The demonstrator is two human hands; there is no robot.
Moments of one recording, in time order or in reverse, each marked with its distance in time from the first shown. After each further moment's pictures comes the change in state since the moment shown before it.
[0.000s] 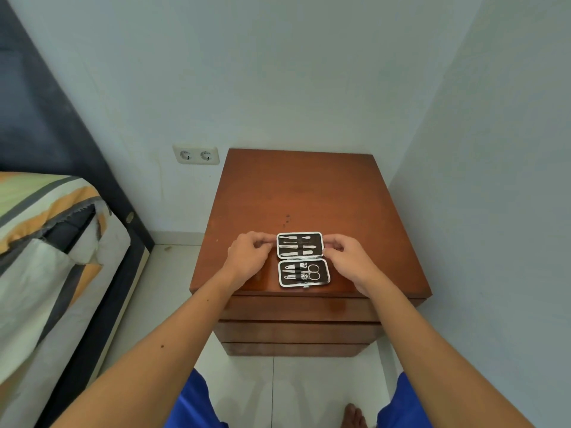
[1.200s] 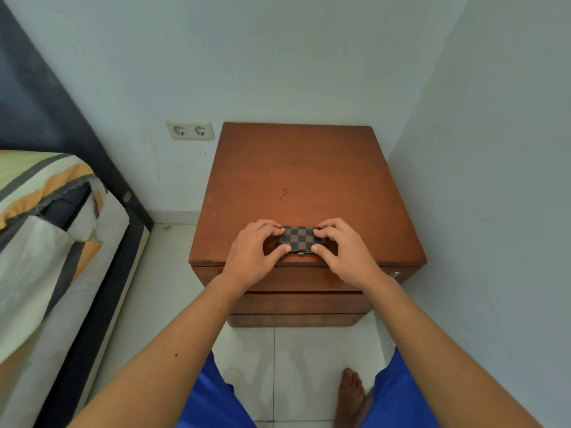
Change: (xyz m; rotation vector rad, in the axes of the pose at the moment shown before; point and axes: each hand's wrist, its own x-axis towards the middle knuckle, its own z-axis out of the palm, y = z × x) left_hand -0.050 -0.019 0.023 0.314 0.083 0.441; right_hand -0.040 0.034 0.004 -0.476 0.058 -0.470
